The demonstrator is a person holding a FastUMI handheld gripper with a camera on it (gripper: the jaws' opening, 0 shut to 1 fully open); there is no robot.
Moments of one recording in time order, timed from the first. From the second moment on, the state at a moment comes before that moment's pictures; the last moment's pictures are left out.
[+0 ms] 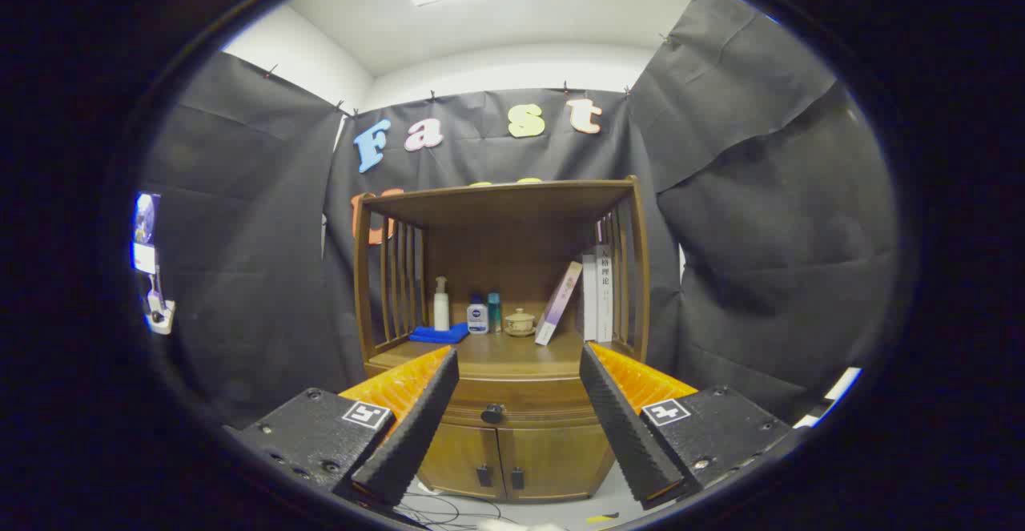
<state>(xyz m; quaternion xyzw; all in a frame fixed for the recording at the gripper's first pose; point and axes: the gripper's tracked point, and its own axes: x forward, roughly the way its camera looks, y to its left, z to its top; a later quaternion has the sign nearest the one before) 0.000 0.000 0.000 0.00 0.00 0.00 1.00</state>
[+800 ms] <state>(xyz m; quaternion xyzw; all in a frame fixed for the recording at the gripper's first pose) 0.010 0.001 -0.014 0.01 0.01 0.00 1.00</state>
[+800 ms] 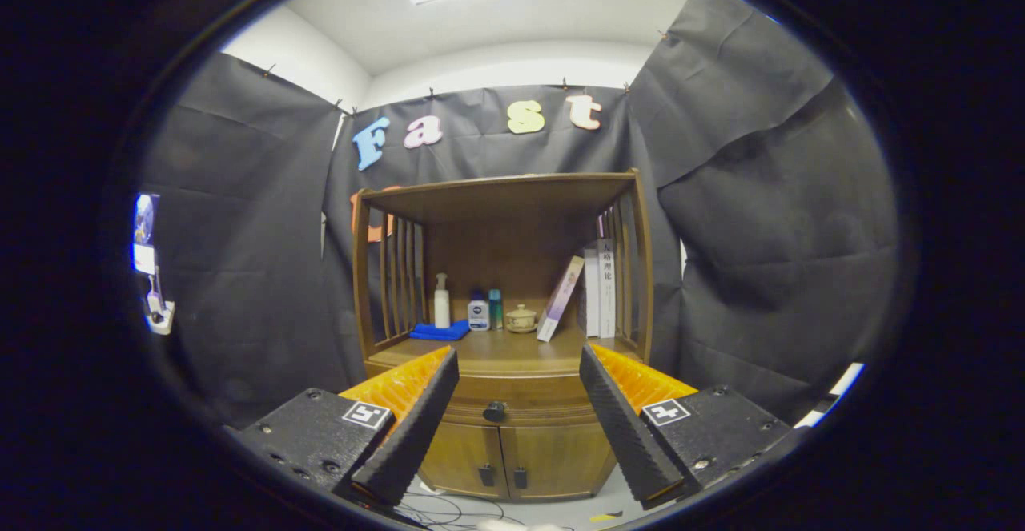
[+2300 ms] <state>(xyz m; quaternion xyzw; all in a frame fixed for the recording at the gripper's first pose) 0.252 0.023 -0.261 -0.02 0.13 -0.01 0.99</state>
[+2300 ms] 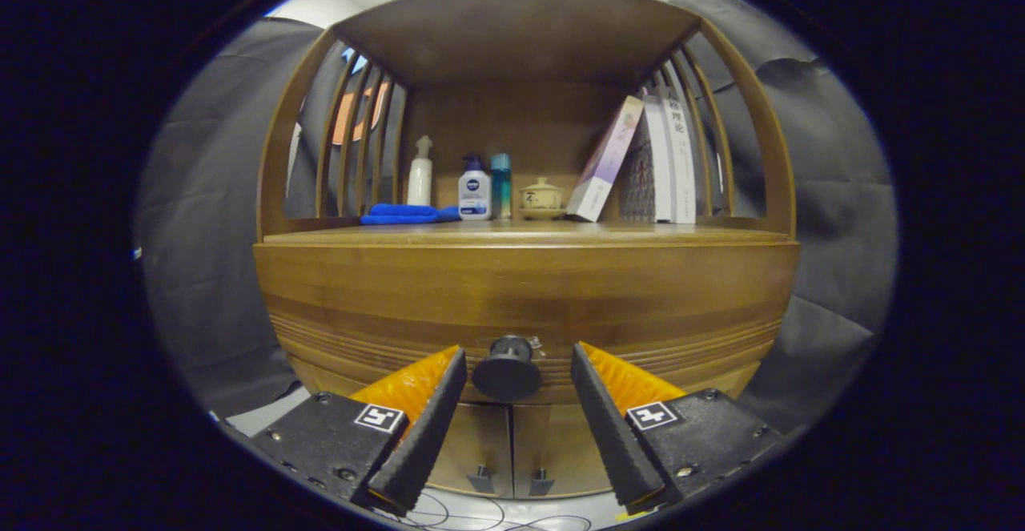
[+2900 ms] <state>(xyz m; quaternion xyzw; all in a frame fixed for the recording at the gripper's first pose) 0.264 0.025 -0.264 -0.01 0.14 -0.03 0.99</state>
